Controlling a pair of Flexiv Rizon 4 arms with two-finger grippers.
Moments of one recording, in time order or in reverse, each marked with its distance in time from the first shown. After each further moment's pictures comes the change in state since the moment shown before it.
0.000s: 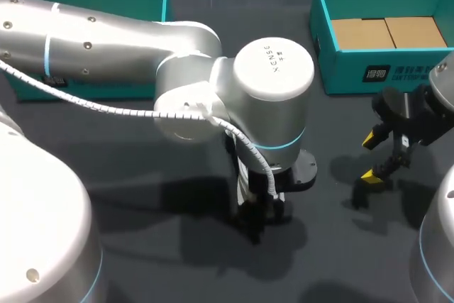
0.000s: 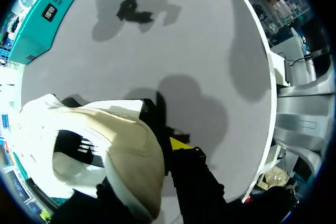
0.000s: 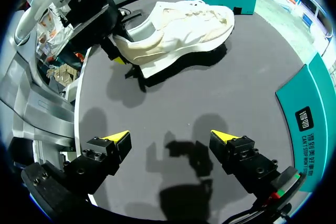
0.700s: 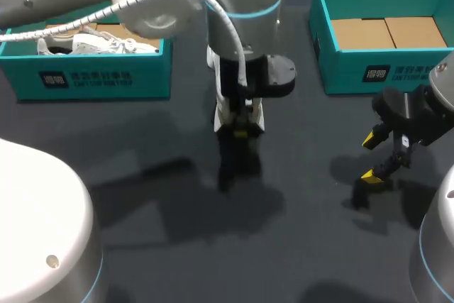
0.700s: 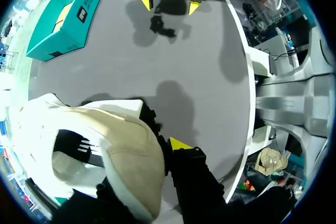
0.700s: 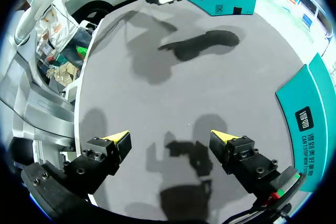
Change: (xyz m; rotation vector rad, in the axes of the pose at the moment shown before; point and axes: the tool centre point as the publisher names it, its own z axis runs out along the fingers) left arm -0.094 0.040 -0.139 -0.025 0.067 0.041; right arm 0.000 0.000 0.000 0.000 0.000 0.000
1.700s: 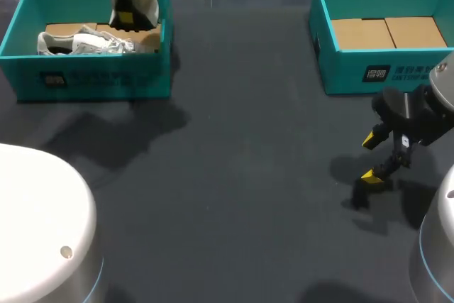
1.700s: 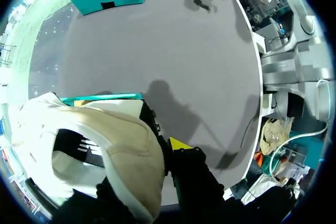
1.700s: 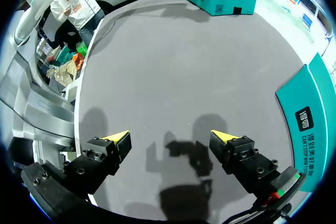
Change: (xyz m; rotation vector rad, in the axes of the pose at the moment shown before) left arm -0.223 0.220 -0.073 -0.055 0.048 0.009; right arm 0.000 0.000 0.000 0.000 0.000 0.000
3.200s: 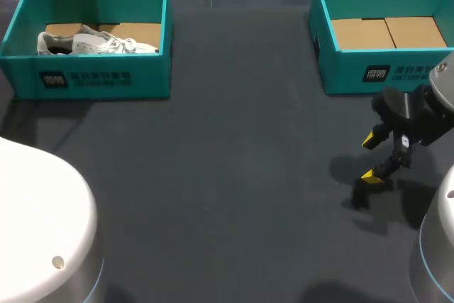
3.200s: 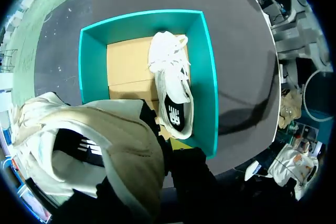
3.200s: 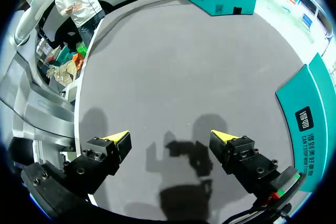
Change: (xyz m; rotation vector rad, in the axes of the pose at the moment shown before) left arm -0.167 0.179 0.013 -0.074 -0.057 0.113; right arm 0.000 0.000 0.000 0.000 0.000 0.000
